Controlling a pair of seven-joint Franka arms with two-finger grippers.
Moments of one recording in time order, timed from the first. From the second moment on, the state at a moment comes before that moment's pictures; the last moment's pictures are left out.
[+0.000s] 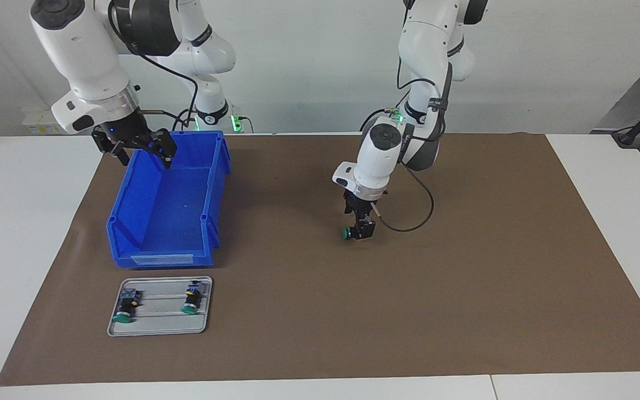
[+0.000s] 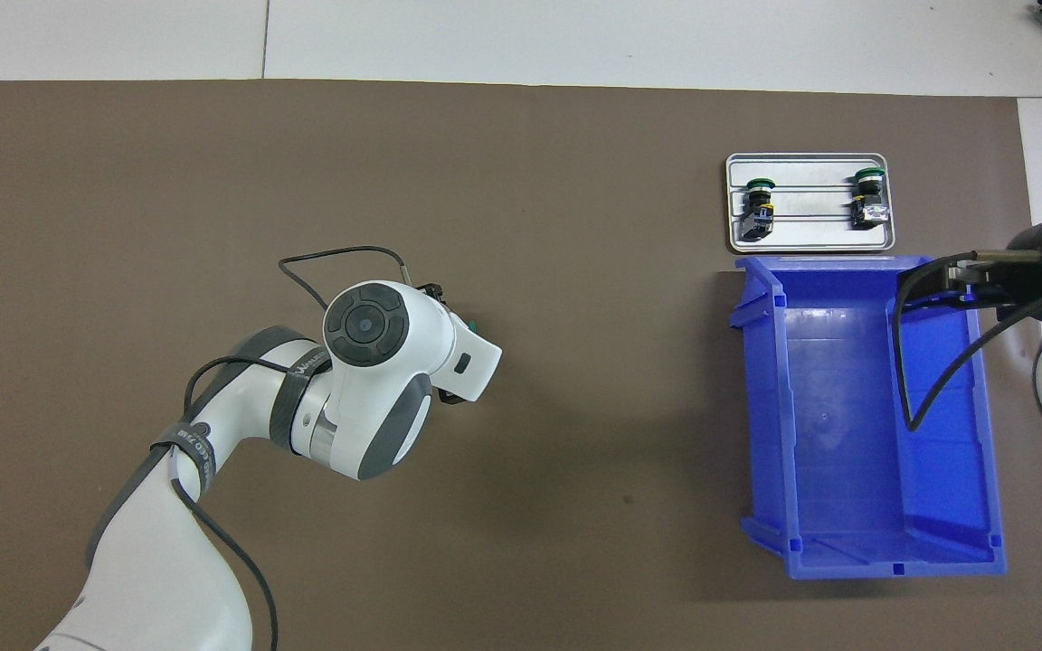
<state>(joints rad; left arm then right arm) -0.63 0.33 0.04 -2.01 -0.14 2.45 0.87 0.02 -0.02 0.00 -1.68 -0.03 1.64 0.13</state>
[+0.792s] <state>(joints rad) -0.65 0.37 0.04 -2.01 -0.14 2.52 0.85 0.02 -0.02 0.00 -1.68 -0.03 1.64 0.16</state>
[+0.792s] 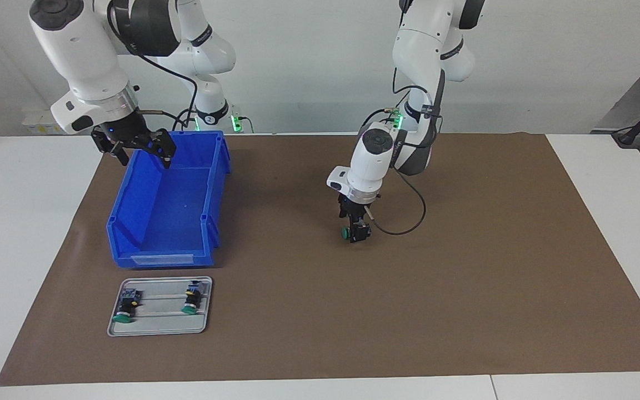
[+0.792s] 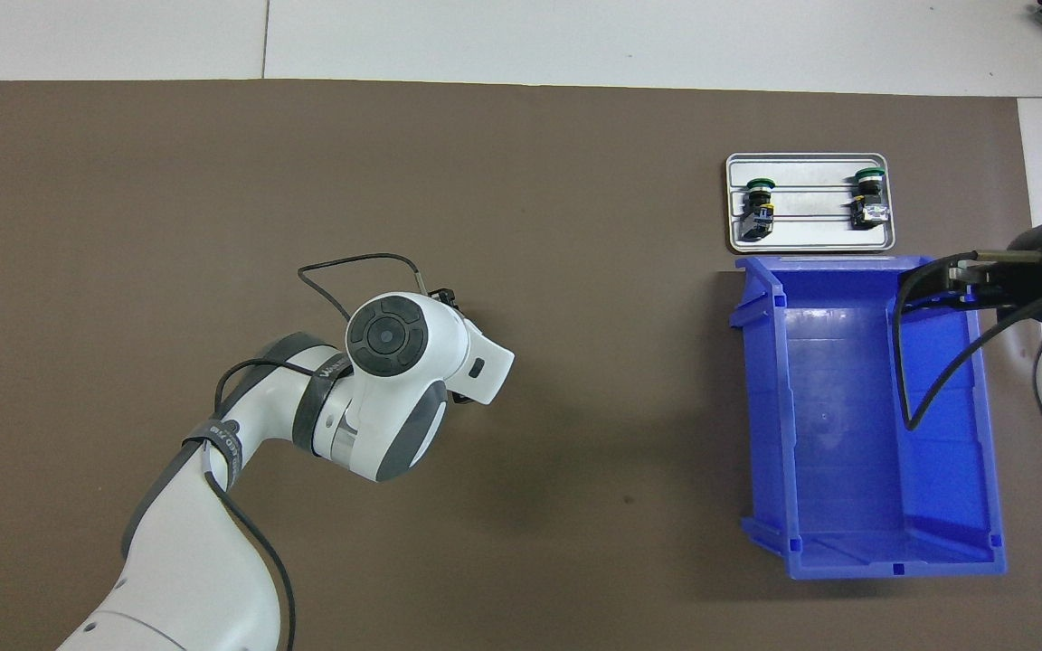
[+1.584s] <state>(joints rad) -0.65 0.37 0.05 -2.00 -0.14 2.53 0.85 0.02 -0.02 0.00 -1.68 -0.03 1.64 0.19</state>
